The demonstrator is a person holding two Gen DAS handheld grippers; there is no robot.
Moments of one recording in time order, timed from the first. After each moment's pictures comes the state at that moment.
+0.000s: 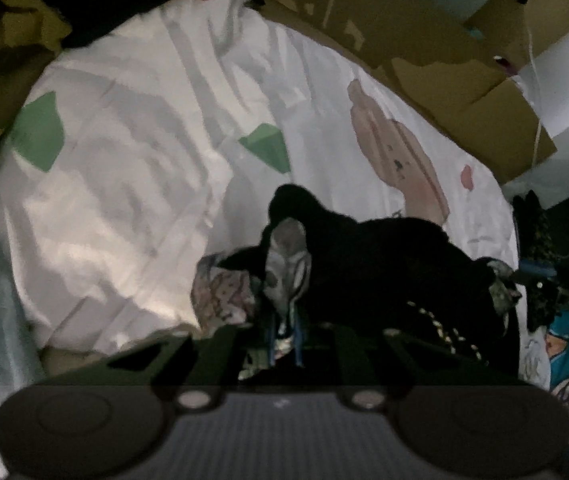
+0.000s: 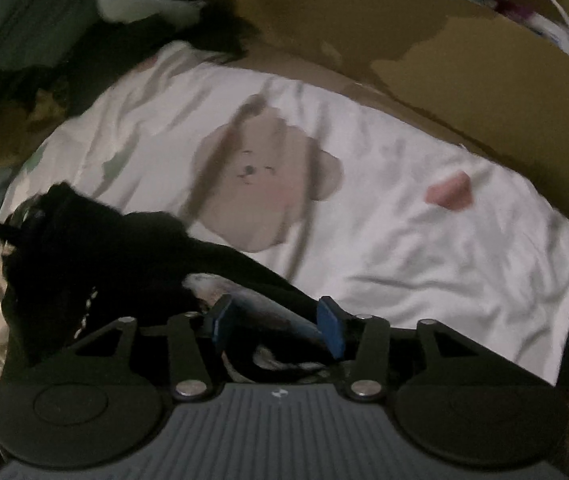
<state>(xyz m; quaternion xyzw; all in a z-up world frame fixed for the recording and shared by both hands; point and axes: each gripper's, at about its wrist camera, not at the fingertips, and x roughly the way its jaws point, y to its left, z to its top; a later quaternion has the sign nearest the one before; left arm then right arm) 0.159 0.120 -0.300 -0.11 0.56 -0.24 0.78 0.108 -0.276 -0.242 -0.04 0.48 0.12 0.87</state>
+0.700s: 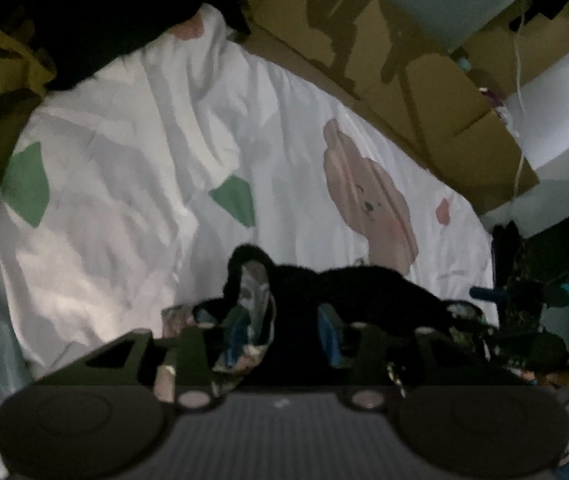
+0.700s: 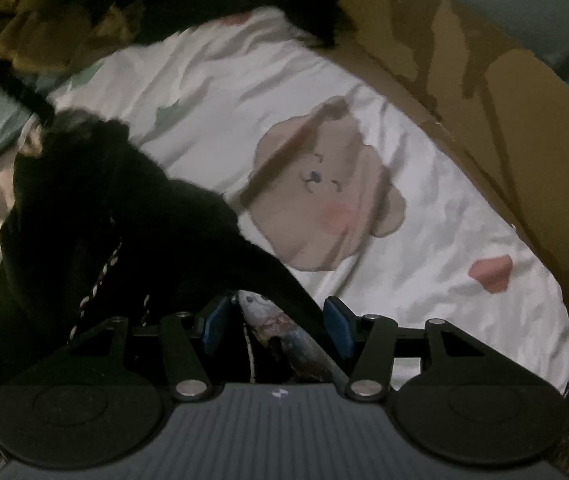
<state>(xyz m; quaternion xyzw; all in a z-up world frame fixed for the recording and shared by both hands) 0.182 0.108 -0.254 -0.14 0.55 -0.24 0.79 0.125 -0.222 -0.245 -0.20 0.48 0.21 0.83</state>
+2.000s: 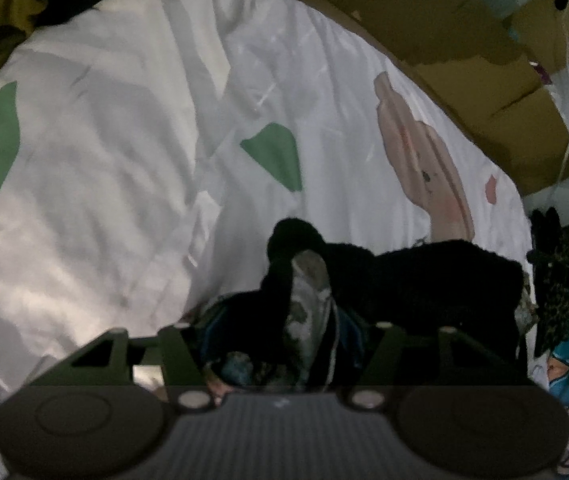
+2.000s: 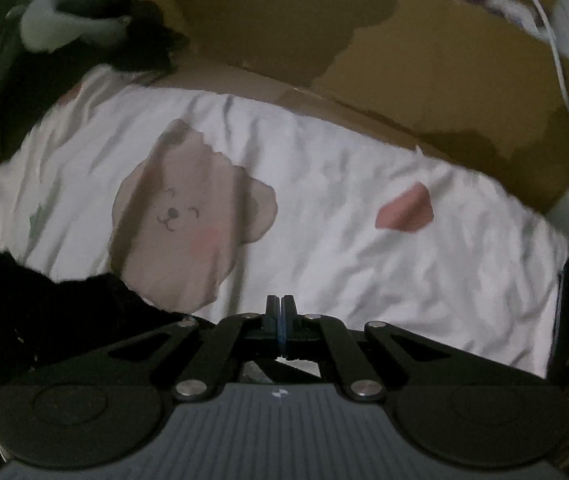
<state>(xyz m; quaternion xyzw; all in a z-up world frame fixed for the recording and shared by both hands) 0.210 0.097 -0.324 -0.13 0.59 -0.22 0.76 0.169 -0.307 -0.252 0.00 0.48 0.04 0.88</state>
